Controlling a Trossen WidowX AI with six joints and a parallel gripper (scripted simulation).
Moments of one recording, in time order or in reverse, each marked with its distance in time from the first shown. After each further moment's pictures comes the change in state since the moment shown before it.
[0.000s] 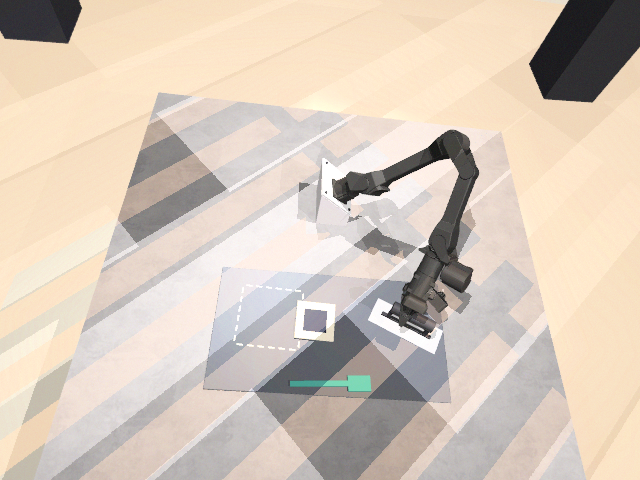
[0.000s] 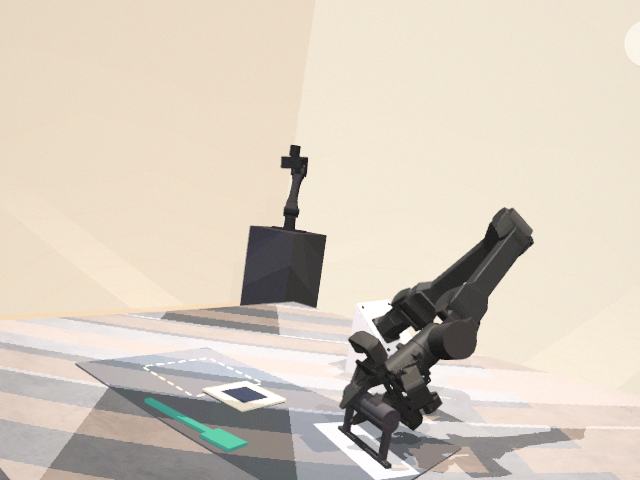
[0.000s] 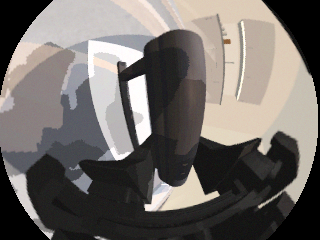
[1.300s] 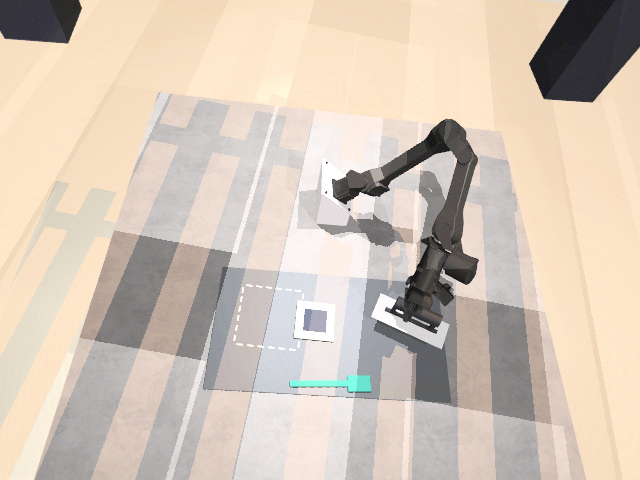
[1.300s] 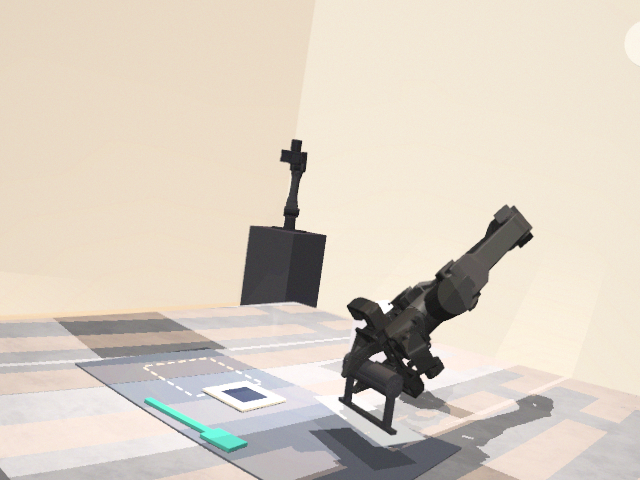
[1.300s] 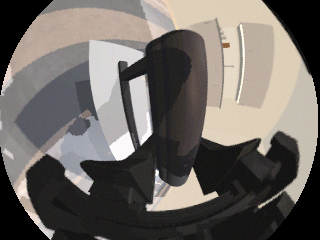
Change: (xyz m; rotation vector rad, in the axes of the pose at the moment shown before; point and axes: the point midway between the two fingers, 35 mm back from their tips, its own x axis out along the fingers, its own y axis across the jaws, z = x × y) arm -0.028 -0.045 -0.001 -0.019 -0.040 0.022
